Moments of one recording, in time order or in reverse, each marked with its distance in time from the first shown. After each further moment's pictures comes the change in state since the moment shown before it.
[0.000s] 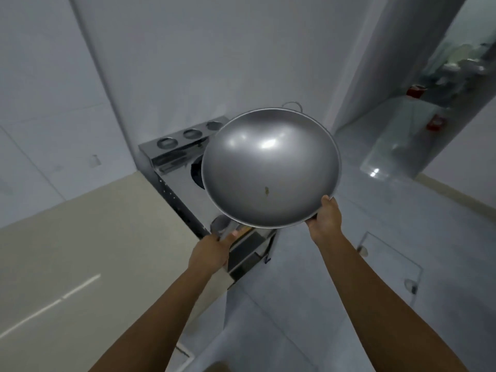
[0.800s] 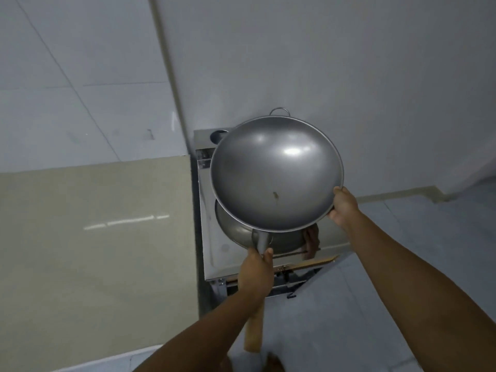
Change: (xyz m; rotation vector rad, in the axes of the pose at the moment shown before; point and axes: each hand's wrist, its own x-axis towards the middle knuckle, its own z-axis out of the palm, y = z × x) left_hand 0.144 0.119 0.109 -0.326 0.351 -0.300; right_hand 0.320 0.021 0.179 -0.593 -0.466 0.247
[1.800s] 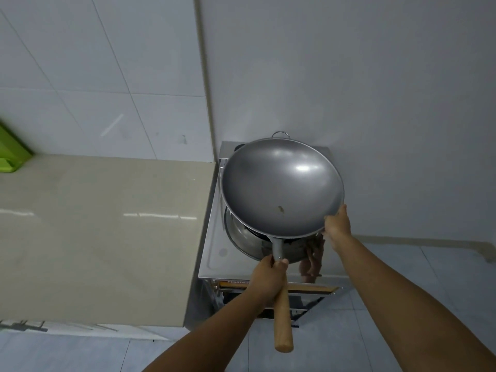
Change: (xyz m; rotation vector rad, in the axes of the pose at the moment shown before) left_hand -0.010 0.050 0.035 -0.376 -0.045 -0.072; right_hand 0.008 -0.003 0.012 -0.521 -0.147 -0.196
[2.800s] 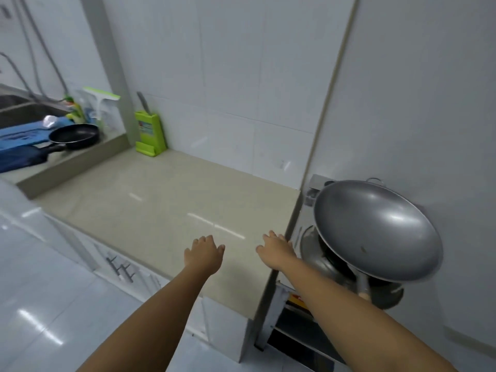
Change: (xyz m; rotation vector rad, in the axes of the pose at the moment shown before) left_hand -0.085 -0.084 -0.275 0.812 0.618 -0.241; right_hand -0.230 -0.051 0.228 -1.167 -0.685 -0.685
